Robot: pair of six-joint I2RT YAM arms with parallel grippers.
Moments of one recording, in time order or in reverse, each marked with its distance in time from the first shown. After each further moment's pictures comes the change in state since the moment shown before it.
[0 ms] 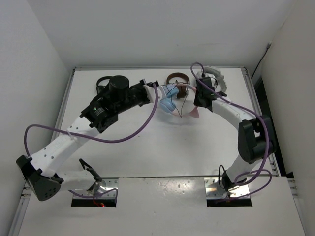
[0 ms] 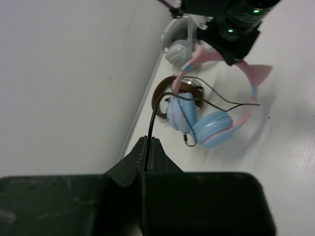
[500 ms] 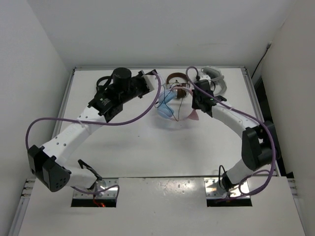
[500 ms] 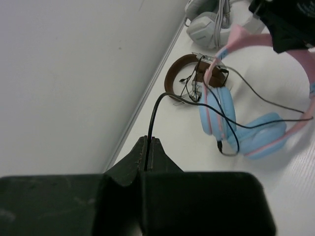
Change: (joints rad) left arm 0.124 0.119 0.019 0.089 -0.018 -0.044; right arm 0.050 -0.088 -0.072 0.015 0.004 -0.097
